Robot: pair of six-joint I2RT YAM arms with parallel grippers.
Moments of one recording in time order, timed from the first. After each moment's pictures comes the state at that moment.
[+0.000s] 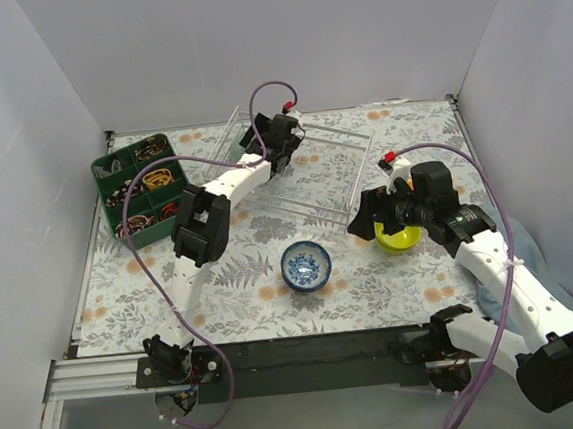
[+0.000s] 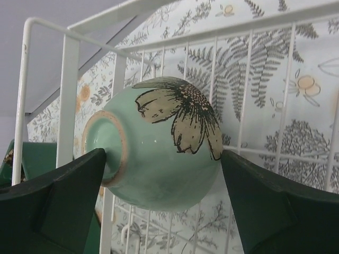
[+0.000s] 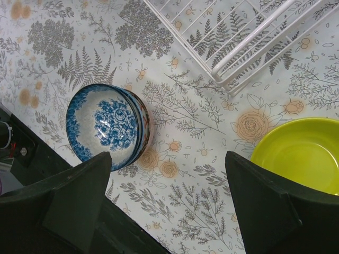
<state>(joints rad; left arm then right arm) -0.56 2.40 2.00 -0.22 -0.62 0.35 0.35 0.97 0.84 -0.53 -0.43 0.21</state>
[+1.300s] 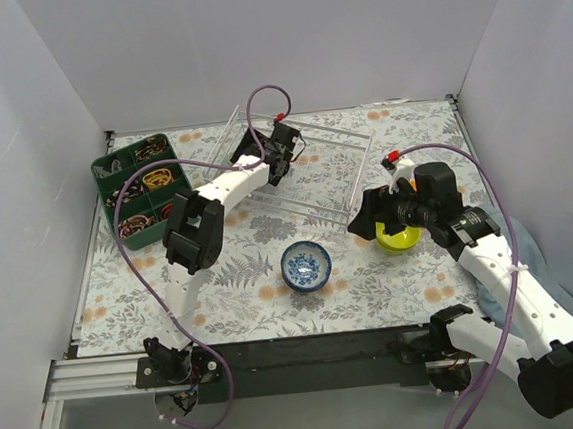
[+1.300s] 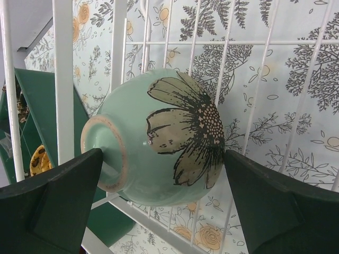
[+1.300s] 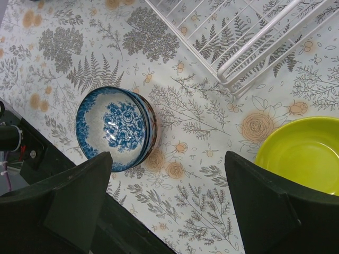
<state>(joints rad) -0.59 2.27 1.88 -0.53 -0.71 0.17 0.35 0.94 0.84 -0.53 -0.44 0.24</state>
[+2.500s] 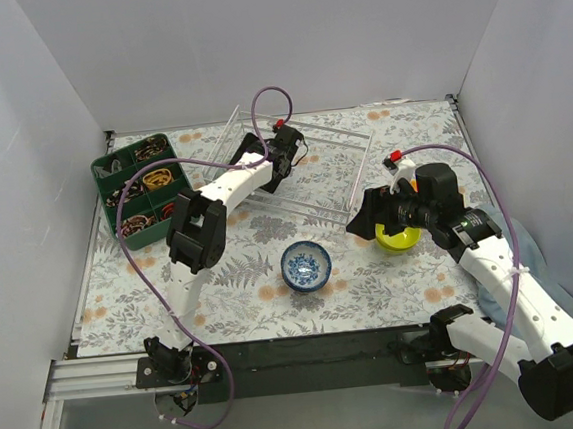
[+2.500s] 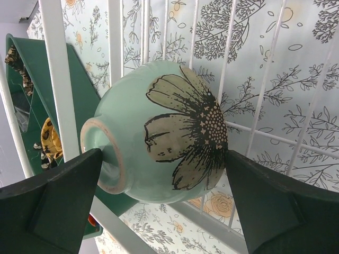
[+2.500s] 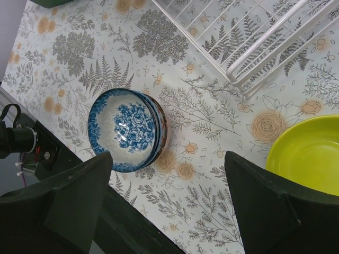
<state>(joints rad) -0.60 2.30 1.95 -0.76 -0.76 0.10 0.35 0.92 0.84 -0.52 -0.46 0.28</state>
